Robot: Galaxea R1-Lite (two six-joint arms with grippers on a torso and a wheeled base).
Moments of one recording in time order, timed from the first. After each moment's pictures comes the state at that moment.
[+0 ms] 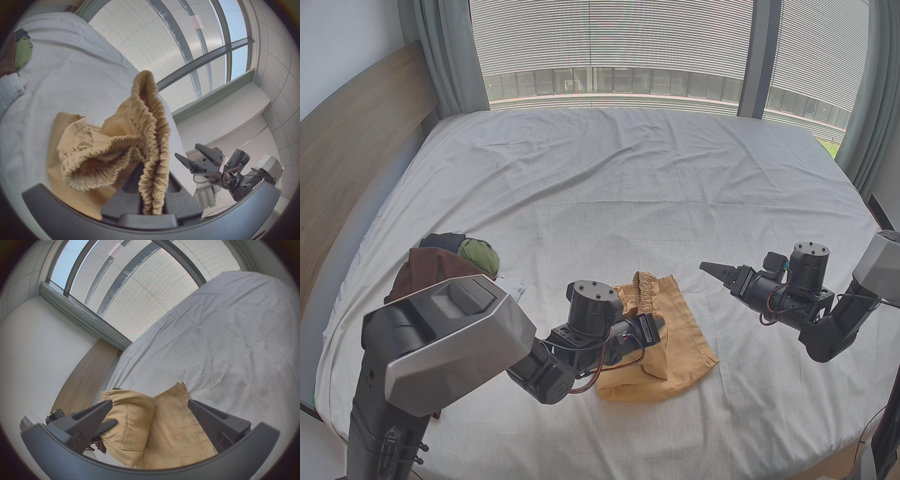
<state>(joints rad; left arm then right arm) -0.71 2.47 -1.20 -0.89 -0.16 -0.72 0.23 2.10 -0.70 -1.17 0.33 0.65</state>
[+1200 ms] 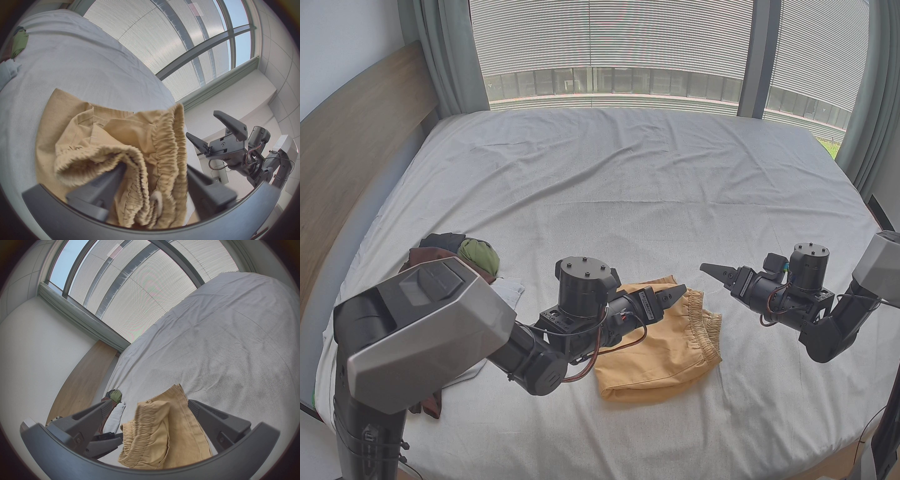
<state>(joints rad) -0.70 2.34 -1.16 -0.96 -0.15 -0.72 0.23 2.10 -0.69 -1.17 0.33 0.64</state>
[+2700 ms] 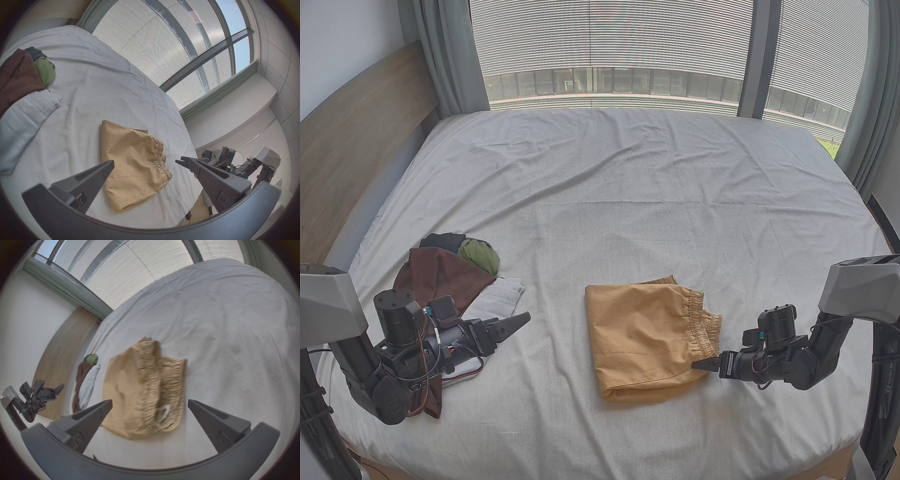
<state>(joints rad) -0.22 2.06 -0.32 -1.46 -0.43 -0.48 0.22 2.34 -0.61 -0.91 0.34 0.41</state>
